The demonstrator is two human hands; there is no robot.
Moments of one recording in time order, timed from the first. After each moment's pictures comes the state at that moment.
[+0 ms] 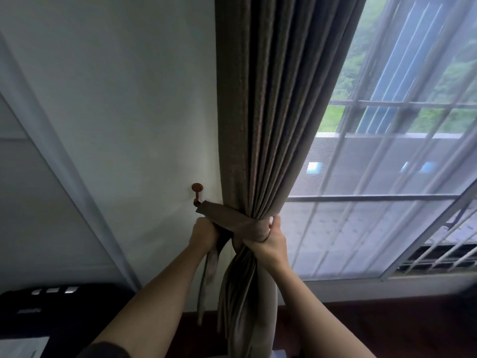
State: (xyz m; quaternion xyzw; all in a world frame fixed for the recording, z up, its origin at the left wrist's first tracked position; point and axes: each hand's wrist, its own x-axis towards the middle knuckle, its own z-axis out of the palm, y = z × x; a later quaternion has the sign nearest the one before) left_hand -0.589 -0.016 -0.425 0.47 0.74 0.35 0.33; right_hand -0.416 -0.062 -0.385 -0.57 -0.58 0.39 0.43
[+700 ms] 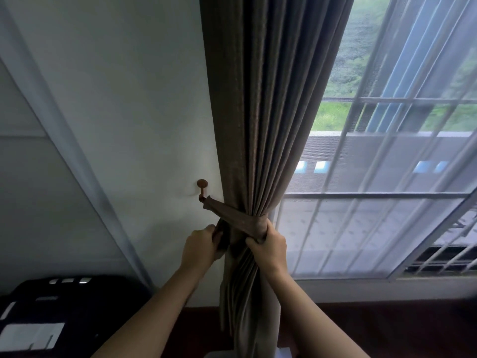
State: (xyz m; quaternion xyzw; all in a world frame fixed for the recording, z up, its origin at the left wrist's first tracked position) left_hand -0.578 -0.102 -0.395 0.60 0.73 0.29 0.14; right_hand -0.419 -0.076 -0.397 -0.57 -0.64 0.30 0.42
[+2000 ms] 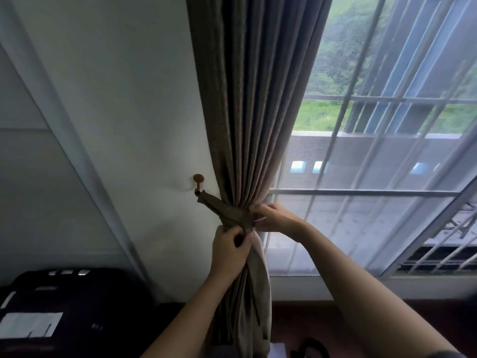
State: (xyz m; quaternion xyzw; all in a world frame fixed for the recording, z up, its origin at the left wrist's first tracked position) left_hand -0.494 -0.137 -0.365 0.52 0.68 0.45 0.25; right_hand -0.370 -0.041 -0.329 -0.45 -0.67 0.57 0.18
